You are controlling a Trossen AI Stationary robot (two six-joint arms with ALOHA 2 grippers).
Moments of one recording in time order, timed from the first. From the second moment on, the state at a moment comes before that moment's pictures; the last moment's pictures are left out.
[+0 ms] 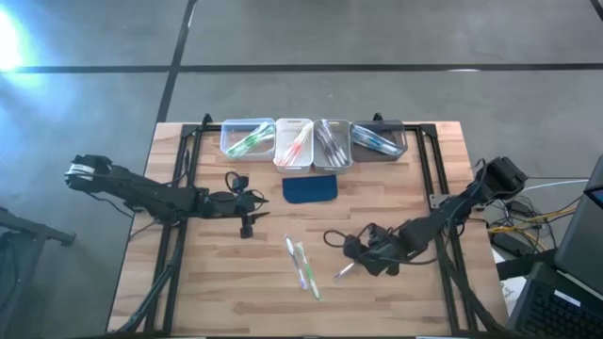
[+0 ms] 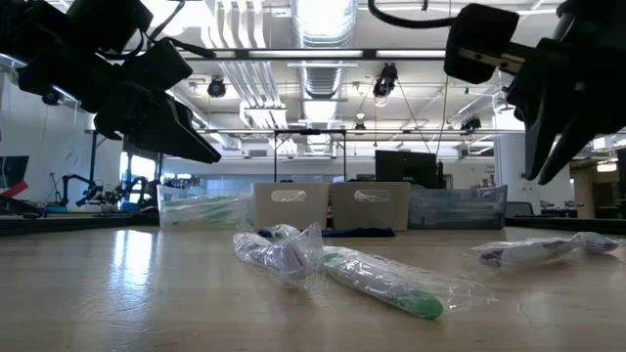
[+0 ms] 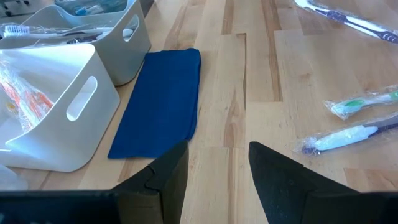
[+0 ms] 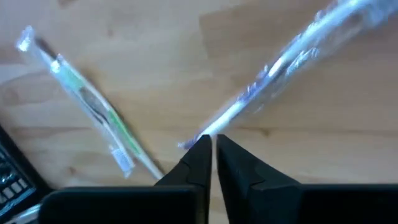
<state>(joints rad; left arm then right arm) -0.13 1.09 0.34 0.26 -0.32 0.00 0.55 1.52 0.85 -0.40 0.18 2.36</state>
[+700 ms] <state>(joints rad) -0.13 1.09 0.34 0.25 -0.32 0.00 0.50 1.66 0.84 -0.38 0.11 2.38</state>
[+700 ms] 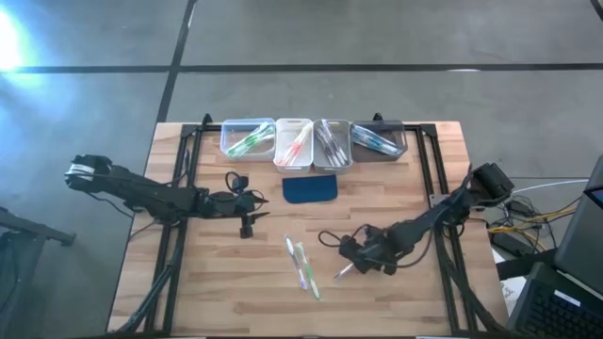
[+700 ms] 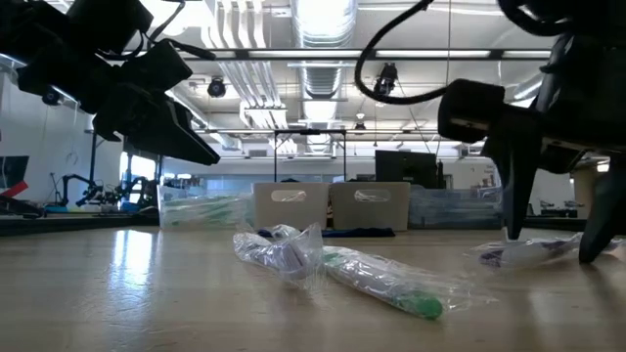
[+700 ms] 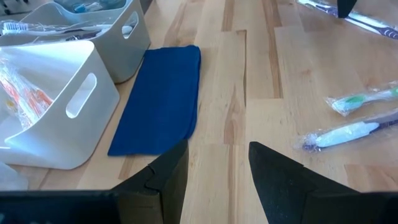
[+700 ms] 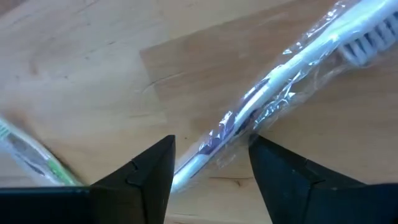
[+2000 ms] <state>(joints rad) -0.13 1.09 0.34 0.25 -0.32 0.00 0.49 1.62 0.88 -0.58 0.08 2.02</state>
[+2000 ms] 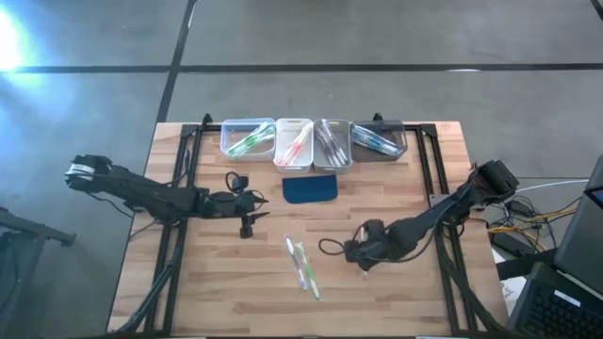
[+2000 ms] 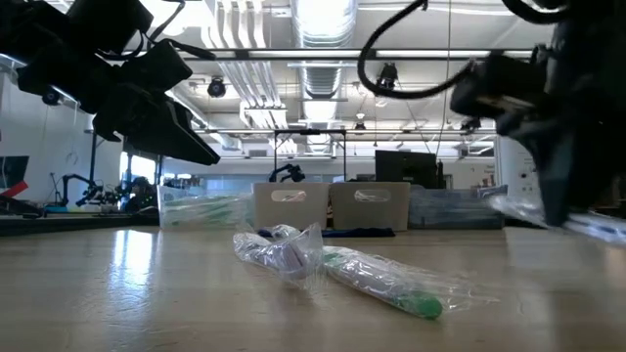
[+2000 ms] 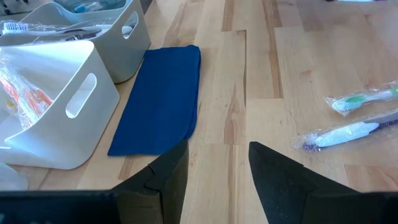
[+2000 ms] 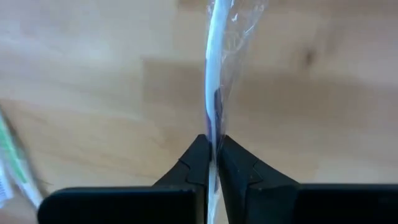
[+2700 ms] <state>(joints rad) -0.13 1.09 0.34 0.25 -0.32 0.00 0.27 1.55 1.29 -1.03 0.57 1.00</state>
